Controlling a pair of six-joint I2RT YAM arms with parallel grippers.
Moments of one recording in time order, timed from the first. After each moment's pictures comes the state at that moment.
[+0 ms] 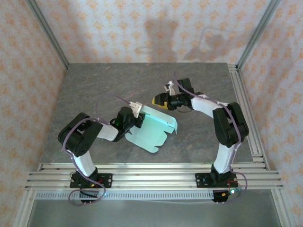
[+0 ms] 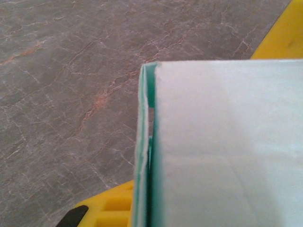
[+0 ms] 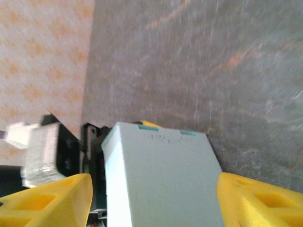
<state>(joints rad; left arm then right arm) -0.49 1.76 0.57 0.70 0.07 -0.12 0.37 1.85 1.19 -0.13 -0.85 0.56</state>
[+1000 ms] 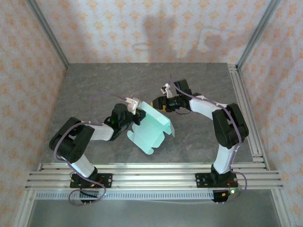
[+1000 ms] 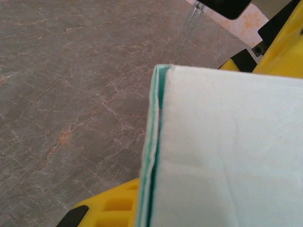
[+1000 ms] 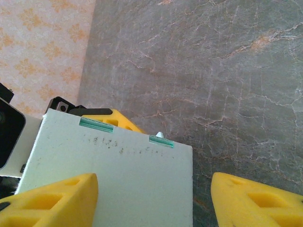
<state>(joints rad) -0.44 1.64 0.56 0.71 0.28 -0.24 0.42 1.84 1.19 -0.19 -0.86 0.45</state>
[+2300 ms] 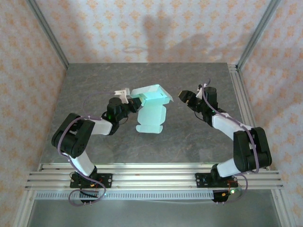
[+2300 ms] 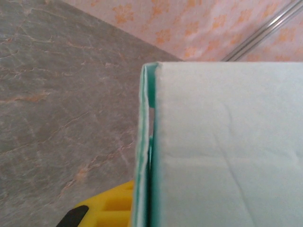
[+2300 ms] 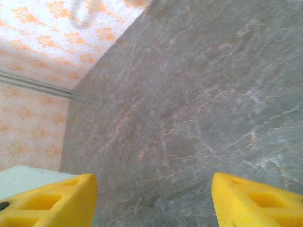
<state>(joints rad) -0.35 1.70 0.64 0.86 0.26 -0.71 0.20 1.45 0.74 0.24 -0.42 0.82</state>
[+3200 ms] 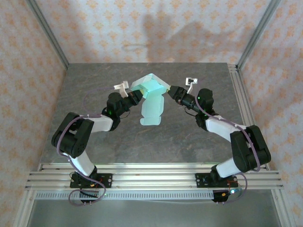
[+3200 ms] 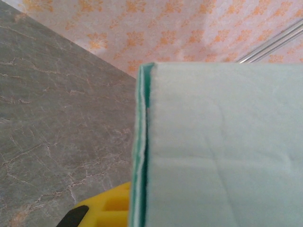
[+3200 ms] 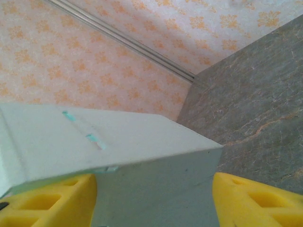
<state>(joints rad) -0.34 1.70 0.72 0.88 0.27 -0.86 0.33 1.47 0.71 0.78 -0.65 1.03</state>
